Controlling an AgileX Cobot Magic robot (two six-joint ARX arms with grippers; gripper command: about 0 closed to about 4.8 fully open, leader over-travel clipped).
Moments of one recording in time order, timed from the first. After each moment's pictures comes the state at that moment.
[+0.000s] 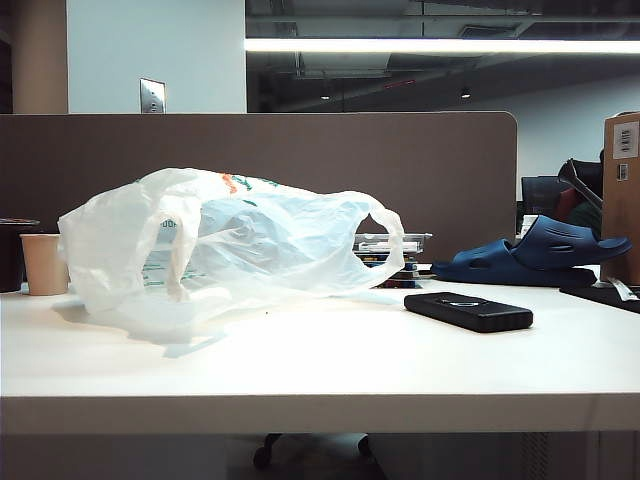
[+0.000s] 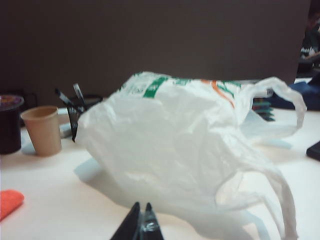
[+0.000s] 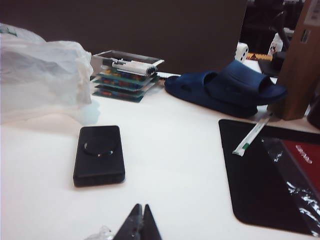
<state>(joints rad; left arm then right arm) -0.02 0.00 0.00 0.12 0.18 0.05 -0.08 0.00 0.00 0.01 -0.24 -0.10</state>
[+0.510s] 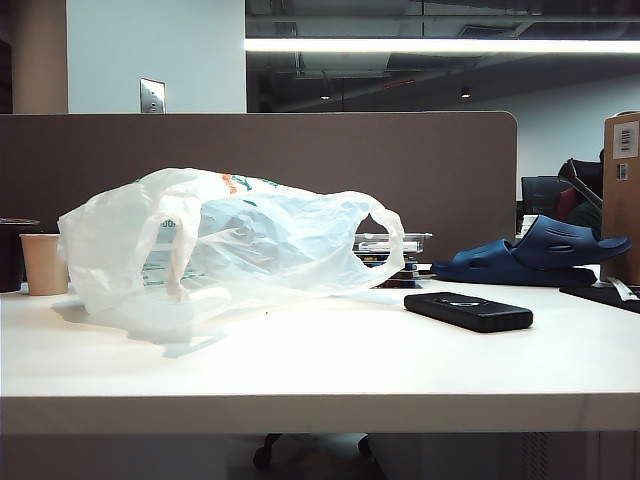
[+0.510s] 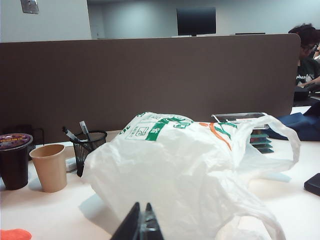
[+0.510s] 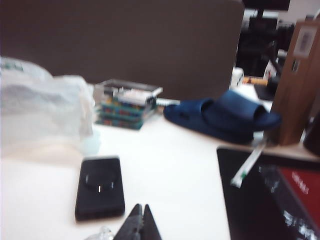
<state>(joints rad) -0.02 0.00 0.10 0.12 0.18 0.05 -0.08 0.00 0.04 0.08 -0.25 -0.06</state>
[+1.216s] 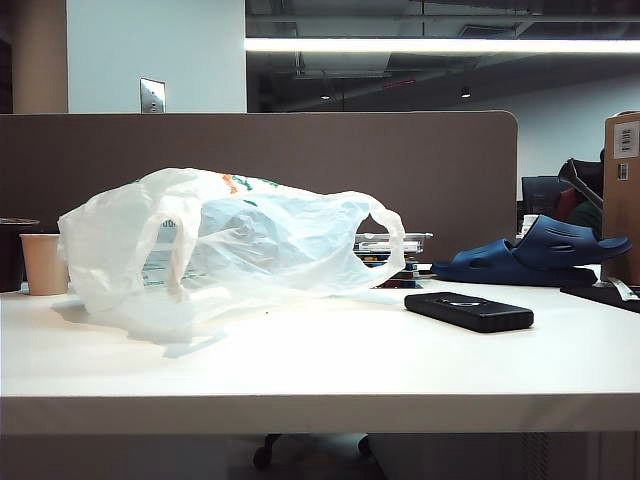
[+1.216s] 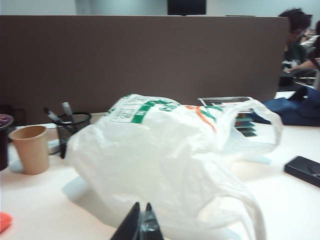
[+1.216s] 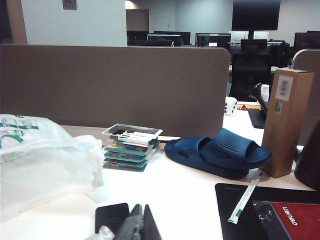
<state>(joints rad) -0.02 0.00 0.14 0.00 0.23 0.03 -0.08 0.01 0.39 -0.21 -0.23 0.03</state>
